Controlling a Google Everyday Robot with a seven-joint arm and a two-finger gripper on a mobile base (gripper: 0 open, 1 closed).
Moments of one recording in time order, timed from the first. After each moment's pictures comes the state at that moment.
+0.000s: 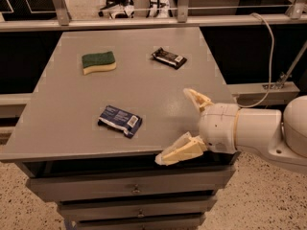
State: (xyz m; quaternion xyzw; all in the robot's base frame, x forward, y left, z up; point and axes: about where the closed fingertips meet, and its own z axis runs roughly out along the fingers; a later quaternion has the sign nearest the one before) arm 0.448 -0.053 0.862 -0.49 0.67 0.22 0.51
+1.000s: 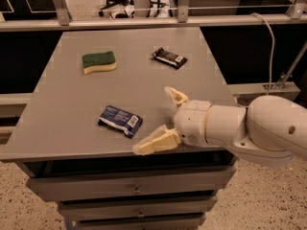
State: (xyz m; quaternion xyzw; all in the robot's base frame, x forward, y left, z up) arm 0.476 -0.006 0.850 -0.46 0.67 0.26 0.52
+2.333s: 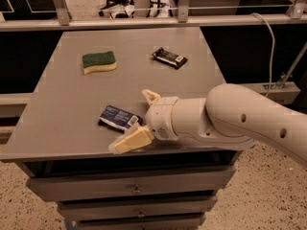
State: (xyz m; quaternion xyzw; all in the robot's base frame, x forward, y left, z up) arm 0.491 0.049 0.829 -0.47 0.70 0.26 0.47
